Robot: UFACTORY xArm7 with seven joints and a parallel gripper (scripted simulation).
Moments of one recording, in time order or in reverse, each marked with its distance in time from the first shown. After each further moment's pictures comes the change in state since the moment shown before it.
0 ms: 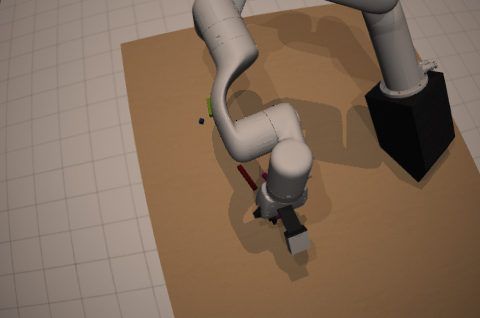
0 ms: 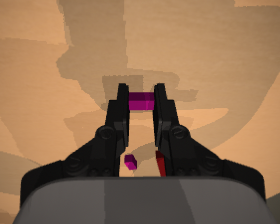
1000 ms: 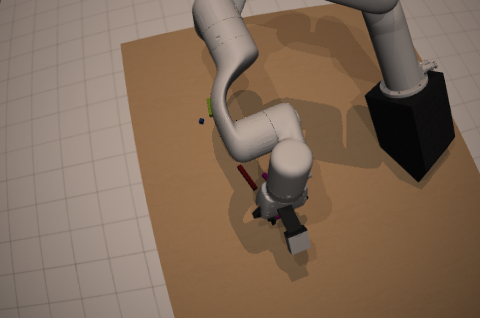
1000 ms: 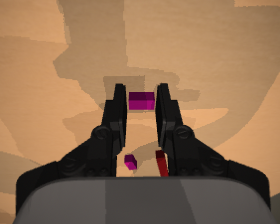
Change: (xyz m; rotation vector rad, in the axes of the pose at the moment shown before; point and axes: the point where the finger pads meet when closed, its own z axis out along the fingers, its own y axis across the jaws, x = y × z) arm 0.000 0.000 0.000 0.000 0.000 0.000
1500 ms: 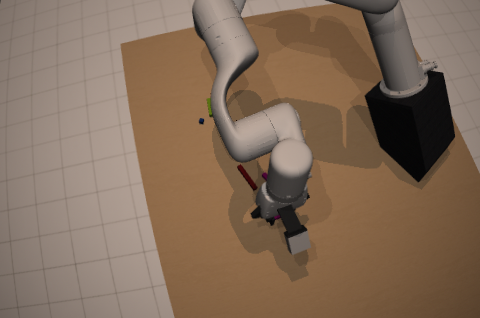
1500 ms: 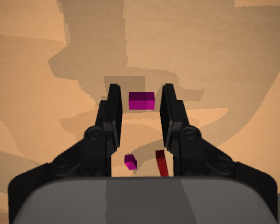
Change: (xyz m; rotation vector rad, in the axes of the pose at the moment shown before) arm 0.000 0.000 0.000 0.000 0.000 0.000
